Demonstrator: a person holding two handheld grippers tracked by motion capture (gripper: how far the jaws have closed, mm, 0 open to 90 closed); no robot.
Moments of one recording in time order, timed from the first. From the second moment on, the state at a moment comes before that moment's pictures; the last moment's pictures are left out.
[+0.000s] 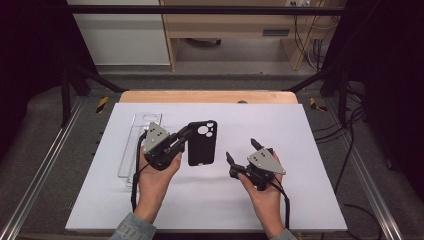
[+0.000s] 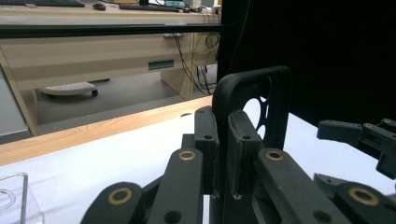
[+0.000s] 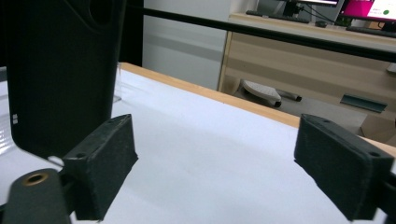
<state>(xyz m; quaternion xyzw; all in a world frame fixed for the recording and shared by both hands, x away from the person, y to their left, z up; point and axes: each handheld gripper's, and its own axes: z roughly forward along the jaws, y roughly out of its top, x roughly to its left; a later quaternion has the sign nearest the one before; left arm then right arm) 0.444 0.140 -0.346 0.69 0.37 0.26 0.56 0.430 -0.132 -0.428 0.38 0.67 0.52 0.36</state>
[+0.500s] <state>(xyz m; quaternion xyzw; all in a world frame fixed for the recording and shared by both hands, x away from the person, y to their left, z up) 0.445 0.150 -0.334 0.70 0.35 0.27 0.55 0.425 -0.155 -0.433 0.37 0.68 0.53 0.36</state>
